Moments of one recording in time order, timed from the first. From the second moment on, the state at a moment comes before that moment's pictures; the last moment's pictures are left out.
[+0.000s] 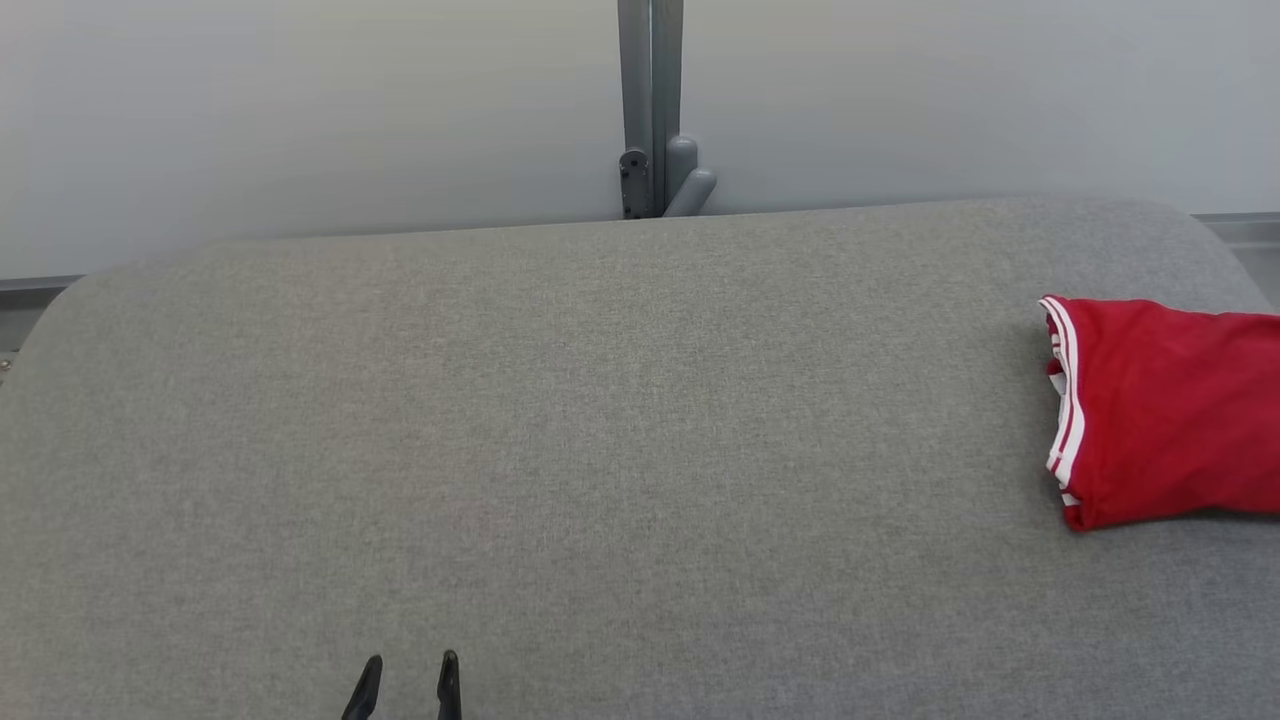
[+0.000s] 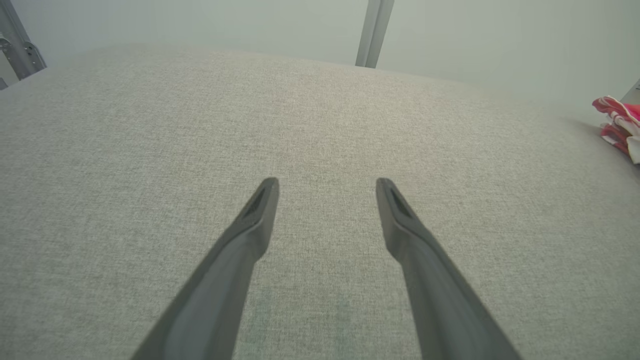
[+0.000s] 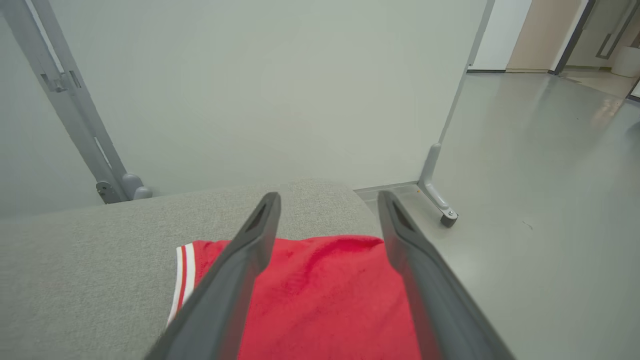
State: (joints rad) left arm 0.23 0.05 -0.17 0.20 -0.25 -0.02 -0.26; right arm -0.71 -0.56 0.08 1.11 0.43 0.13 -0.25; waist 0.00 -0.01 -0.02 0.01
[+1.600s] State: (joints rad) left arm 0.16 0.05 -0.07 0.31 -0.22 -0.04 -0.26; right arm 0.17 -0.05 -0.15 0.15 0.04 0.13 -0.26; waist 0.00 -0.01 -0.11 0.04
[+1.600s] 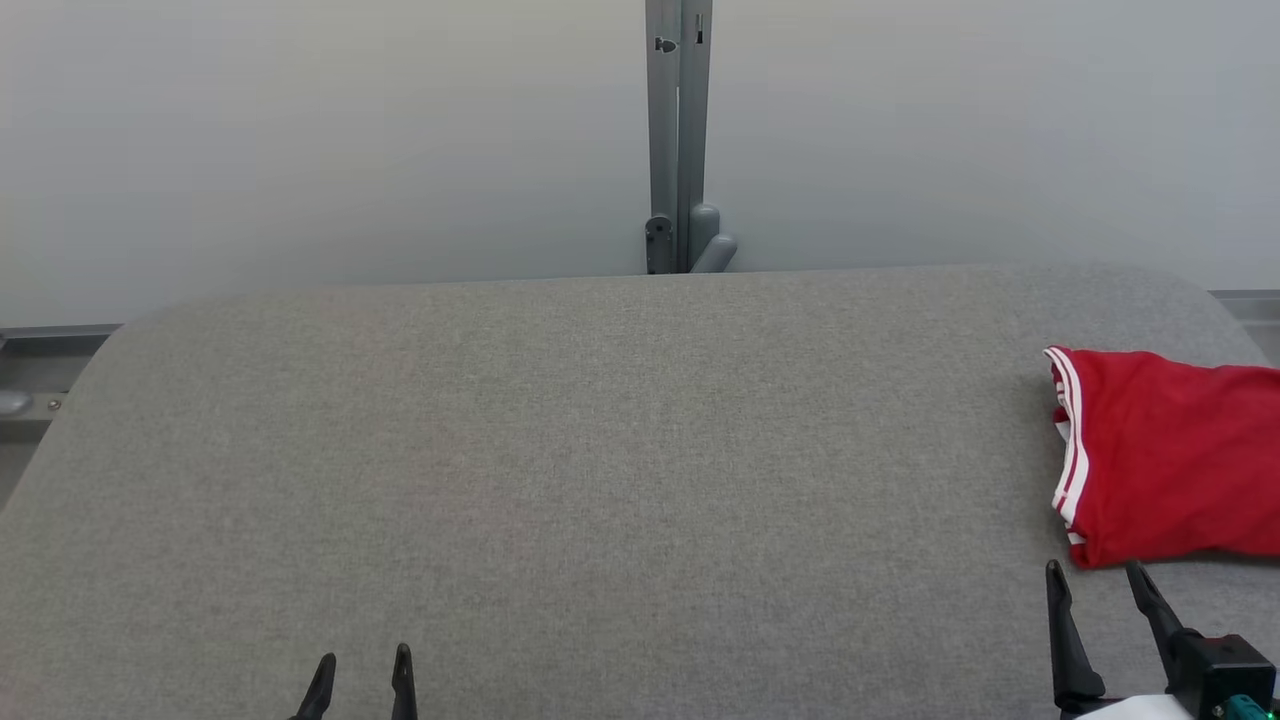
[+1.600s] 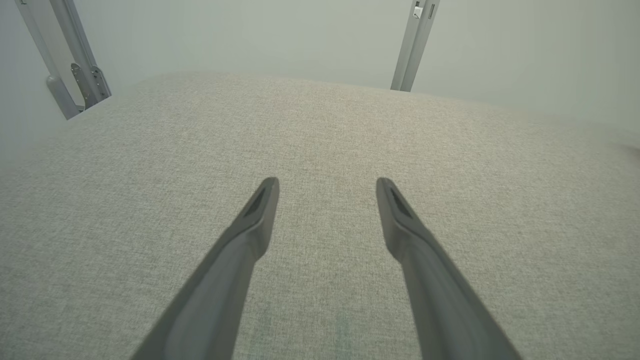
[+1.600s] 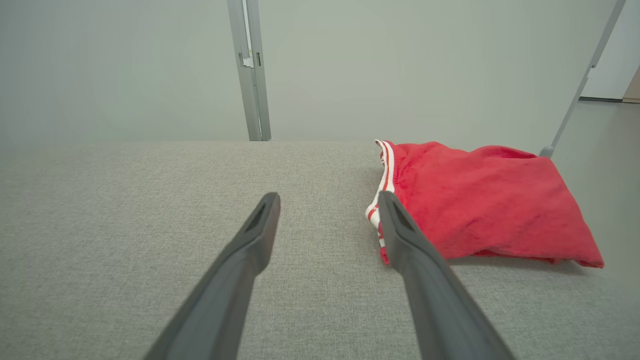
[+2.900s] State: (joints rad) left arm 0.16 0.05 -0.09 0.33 -0.24 -0.04 -0.26; right arm 0.14 -0.05 -0.13 0.18 0.05 0.13 -0.26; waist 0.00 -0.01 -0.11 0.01
